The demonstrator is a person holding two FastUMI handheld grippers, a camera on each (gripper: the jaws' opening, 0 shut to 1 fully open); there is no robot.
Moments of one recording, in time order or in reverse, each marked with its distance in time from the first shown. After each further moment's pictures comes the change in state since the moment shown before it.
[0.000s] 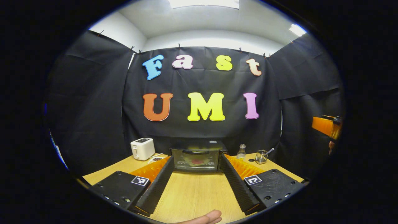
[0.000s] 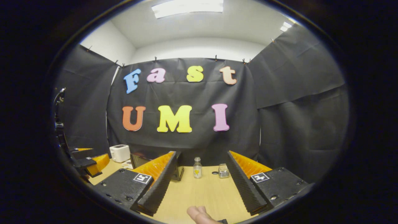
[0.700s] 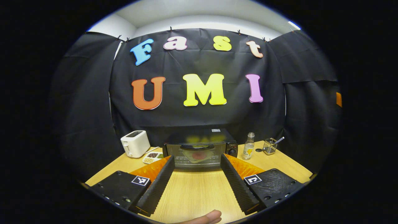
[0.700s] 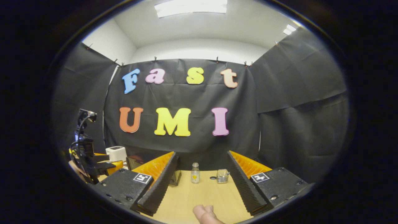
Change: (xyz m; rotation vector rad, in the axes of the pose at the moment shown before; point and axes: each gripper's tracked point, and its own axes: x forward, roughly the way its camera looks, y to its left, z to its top) left arm 0.094 0.016 -0.024 0.056 0.127 -0.020; right arm 0.026 0.006 0.025 -0.014 -0.014 -0.019
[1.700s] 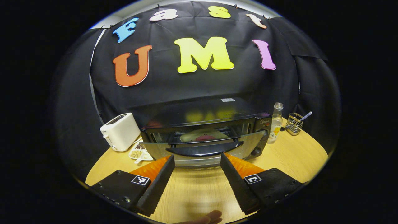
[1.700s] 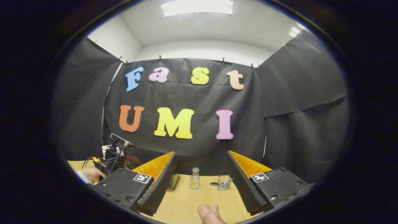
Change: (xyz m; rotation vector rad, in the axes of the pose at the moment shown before) left arm 0.186 0.019 -0.110 0.080 0.260 -0.004; right arm 0.056 0.002 -0.004 -0.058 -0.038 0.034
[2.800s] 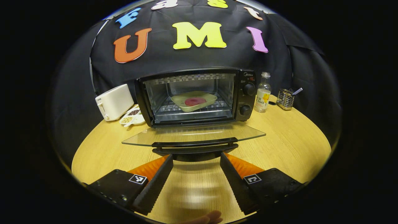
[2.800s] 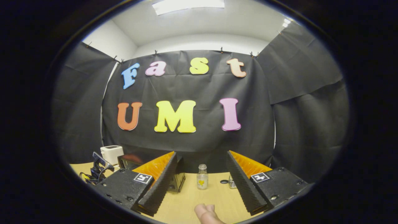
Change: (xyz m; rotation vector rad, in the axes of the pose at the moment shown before) left arm -0.044 -0.036 -0.112 -0.027 0.139 -0.071; right arm 0.084 0.014 -0.061 0.075 0.022 0.028
